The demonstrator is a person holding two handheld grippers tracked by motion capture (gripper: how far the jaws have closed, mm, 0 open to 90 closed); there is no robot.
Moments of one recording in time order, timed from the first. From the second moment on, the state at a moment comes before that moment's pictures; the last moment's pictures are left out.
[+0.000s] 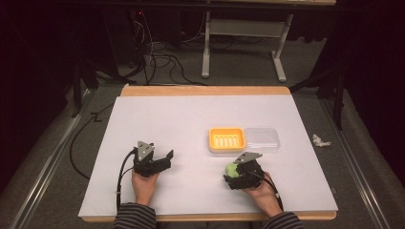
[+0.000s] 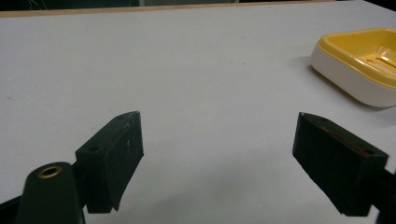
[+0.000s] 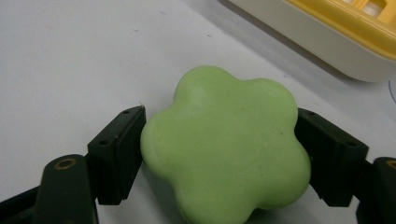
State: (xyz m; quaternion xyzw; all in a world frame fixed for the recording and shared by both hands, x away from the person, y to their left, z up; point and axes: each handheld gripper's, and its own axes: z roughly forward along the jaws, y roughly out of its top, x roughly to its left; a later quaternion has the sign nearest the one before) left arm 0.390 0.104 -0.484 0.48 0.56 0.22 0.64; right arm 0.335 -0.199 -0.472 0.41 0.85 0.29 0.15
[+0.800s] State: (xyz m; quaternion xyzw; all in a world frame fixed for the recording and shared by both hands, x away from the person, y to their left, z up) left arm 0.391 0.105 -0.484 0.47 0.56 0.21 0.64; right arm 0.340 -0.201 -0.469 0.39 0.86 0.29 0.14
